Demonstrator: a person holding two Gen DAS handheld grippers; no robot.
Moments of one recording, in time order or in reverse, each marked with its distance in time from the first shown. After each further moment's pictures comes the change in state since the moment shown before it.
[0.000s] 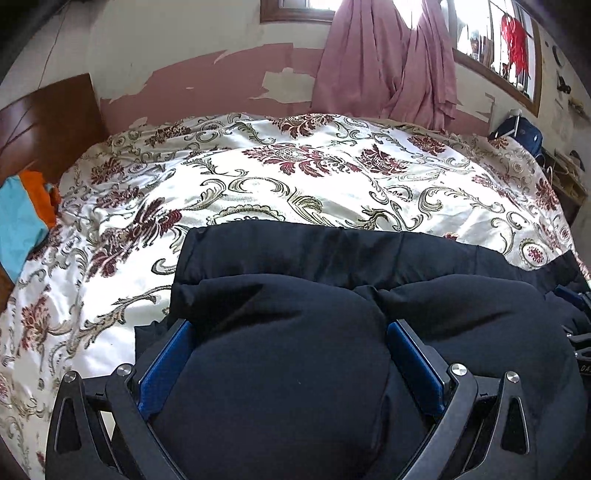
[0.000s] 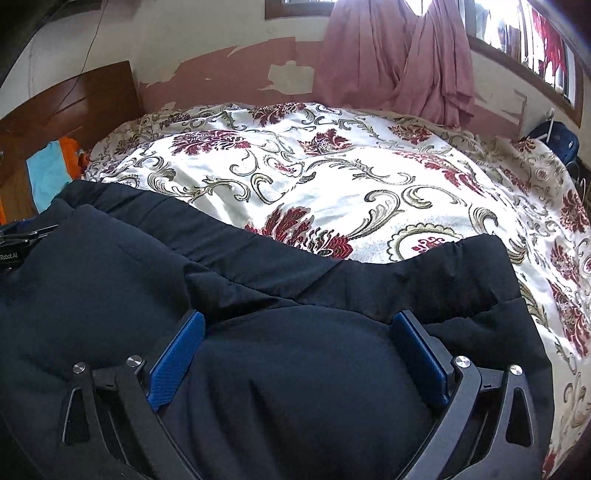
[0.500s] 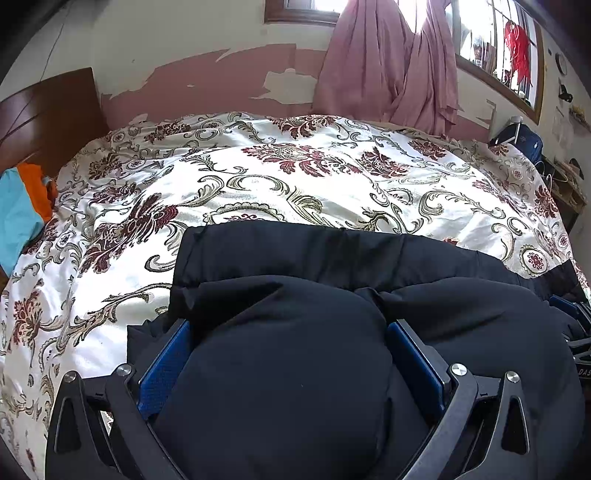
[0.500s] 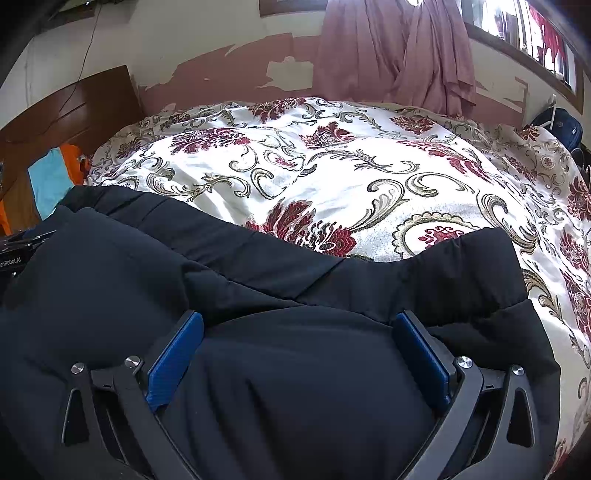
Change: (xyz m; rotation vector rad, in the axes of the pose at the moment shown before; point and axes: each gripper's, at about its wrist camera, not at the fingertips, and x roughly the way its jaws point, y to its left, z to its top) left arm 0.006 0.001 -0.002 -0.012 -0.008 -0.008; right arm 0.009 -0.002 -0.003 0.031 0.011 0.027
